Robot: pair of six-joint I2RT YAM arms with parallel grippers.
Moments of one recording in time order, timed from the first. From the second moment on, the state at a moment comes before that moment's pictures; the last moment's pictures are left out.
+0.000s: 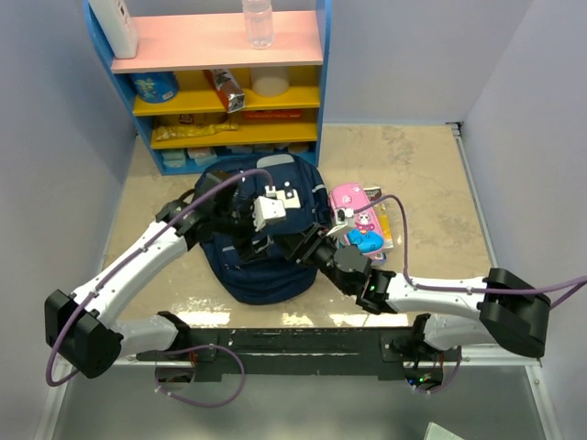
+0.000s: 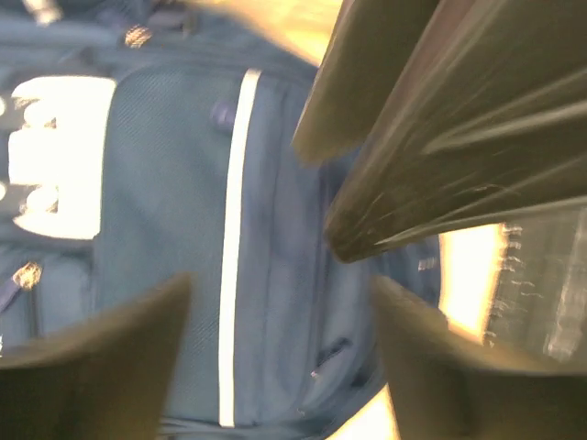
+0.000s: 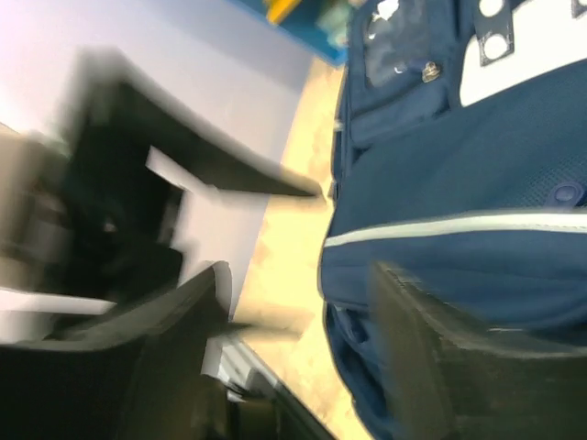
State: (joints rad) left arm -0.56 1.19 1.02 -0.66 0.45 0.57; right arm 1.11 1.26 0.52 0.70 0.45 1.04
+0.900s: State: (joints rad) left arm 0.04 1.32 1.06 -0.99 0.74 1.03; right arm 1.32 1.70 1.02 0.12 0.42 0.55
